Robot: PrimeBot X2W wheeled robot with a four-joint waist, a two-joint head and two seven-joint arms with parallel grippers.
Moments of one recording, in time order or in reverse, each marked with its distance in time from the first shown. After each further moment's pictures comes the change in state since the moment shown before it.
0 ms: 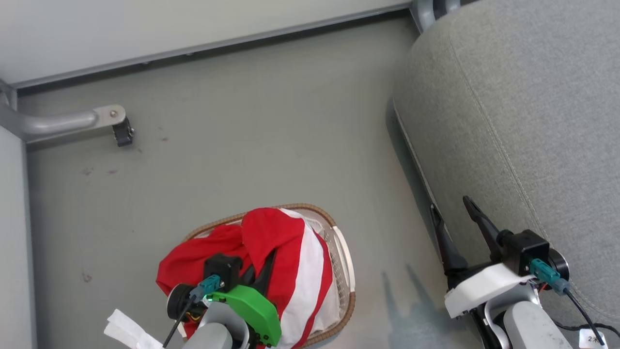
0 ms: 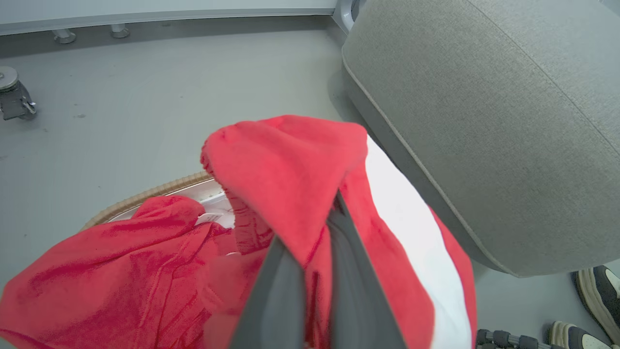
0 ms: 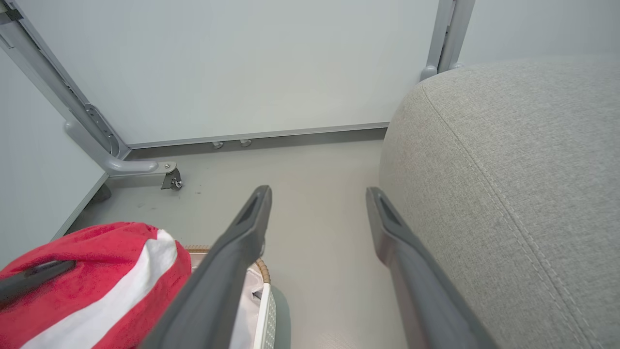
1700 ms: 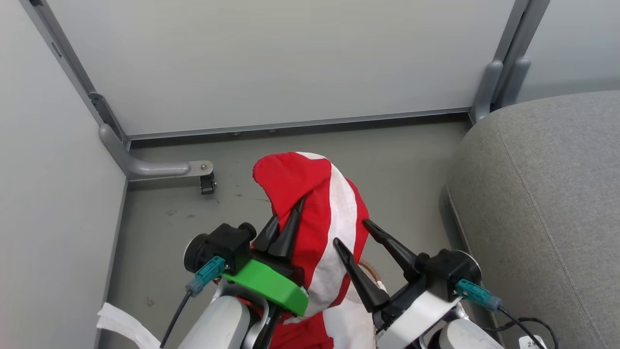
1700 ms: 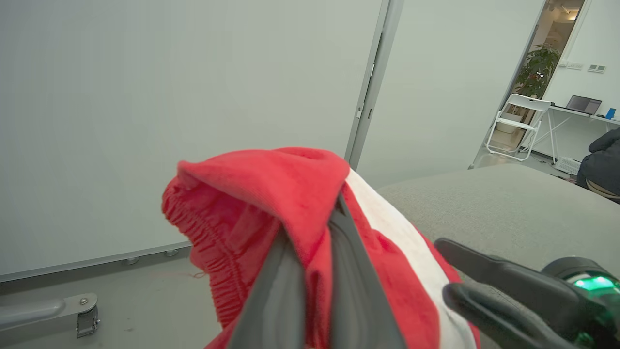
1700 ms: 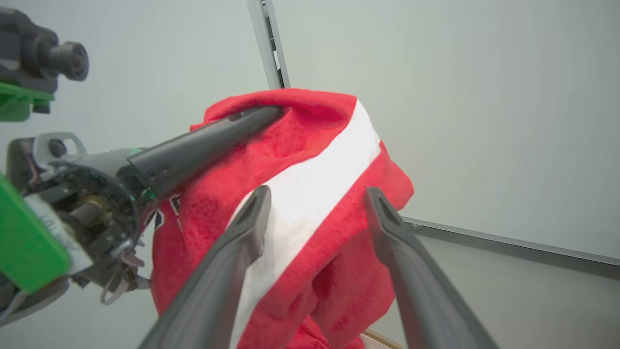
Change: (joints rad) left arm 0.049 -0.020 0.081 -0.439 0.082 -0.011 0.000; right arm -0.020 -0.030 0.400 -0.116 0.167 0.000 0.000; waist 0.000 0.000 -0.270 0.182
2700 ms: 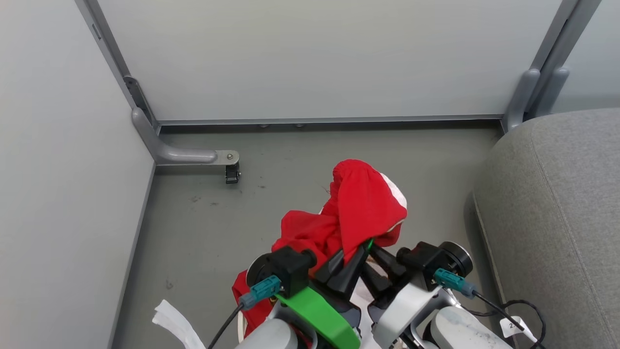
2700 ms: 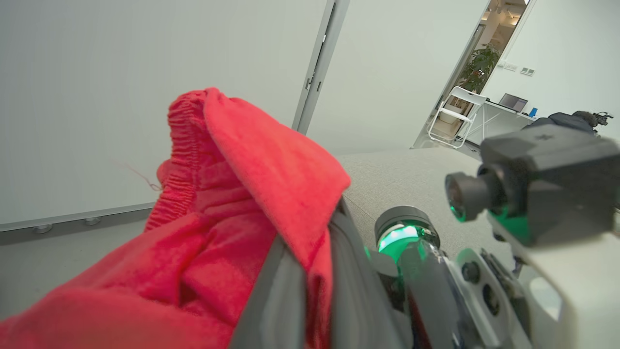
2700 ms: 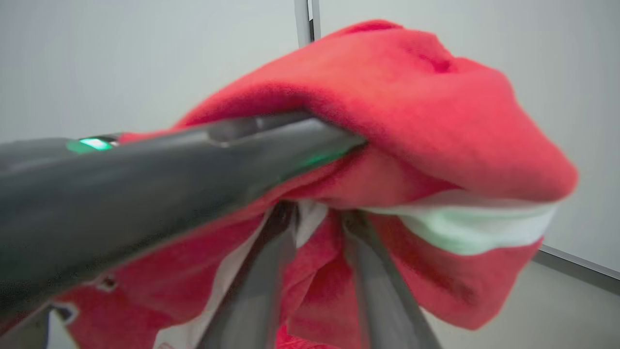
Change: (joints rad) left arm -0.028 0.000 -0.286 -0.003 -0.186 0.000 0.000; right arm -0.102 -0.010 0.068 0.172 -0.046 0.000 0.000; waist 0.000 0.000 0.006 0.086
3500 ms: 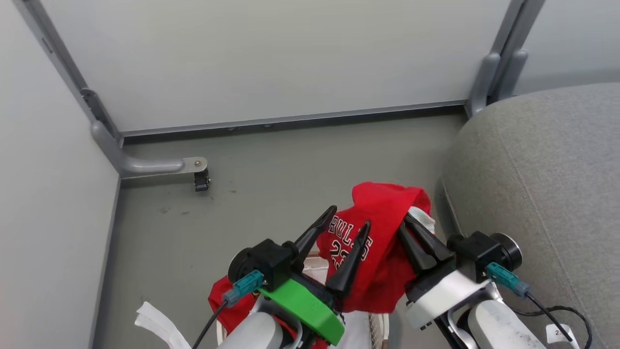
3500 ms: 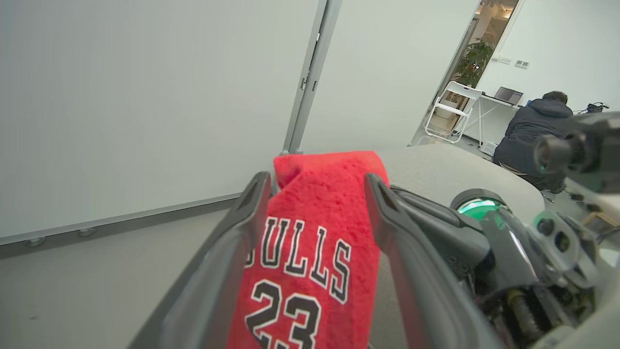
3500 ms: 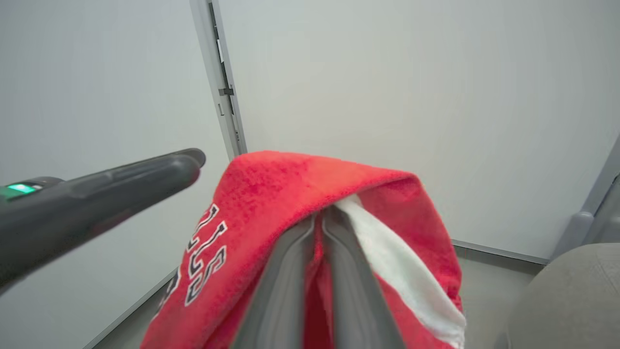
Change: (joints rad) left arm 0.017 -0.001 0.083 -0.001 0.056 0.000 0.000; right arm 0.094 0.003 -0.228 -0.139 -0.087 0.000 0.000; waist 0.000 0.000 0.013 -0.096
